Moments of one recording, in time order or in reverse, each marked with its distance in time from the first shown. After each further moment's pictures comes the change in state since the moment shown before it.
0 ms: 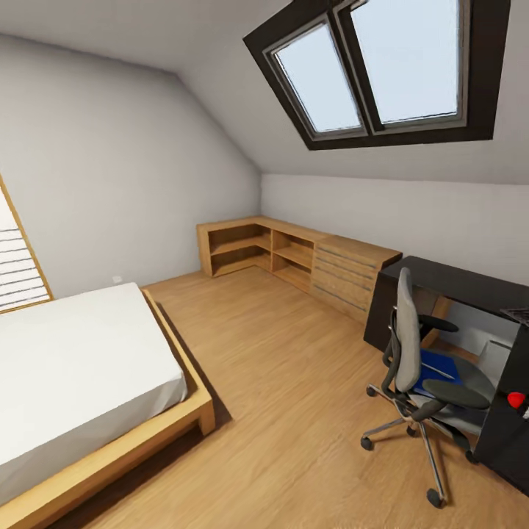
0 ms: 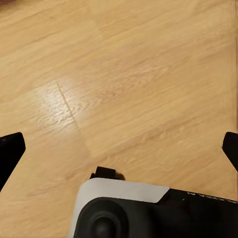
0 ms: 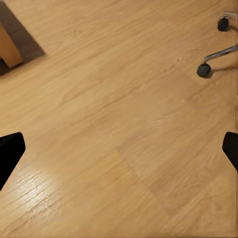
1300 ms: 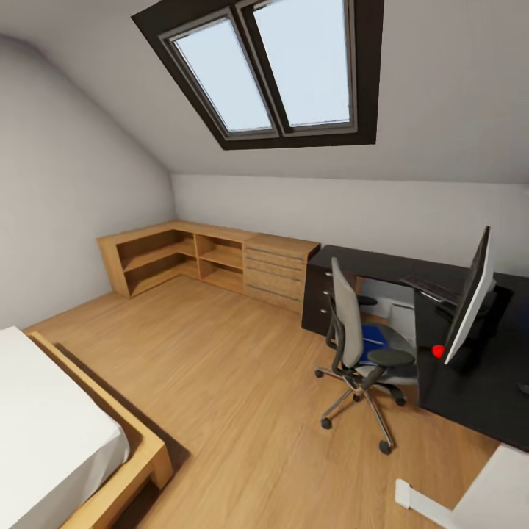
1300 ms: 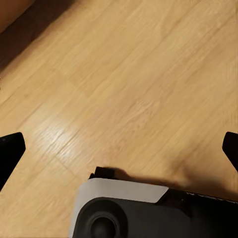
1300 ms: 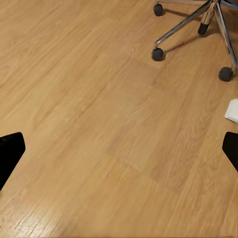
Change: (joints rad) left arm 0.000 -0.002 -0.001 0.000 0.000 -0.001 0.000; right arm 0.000 0.000 0.000 -0.001 0.000 0.000 -0.001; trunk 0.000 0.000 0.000
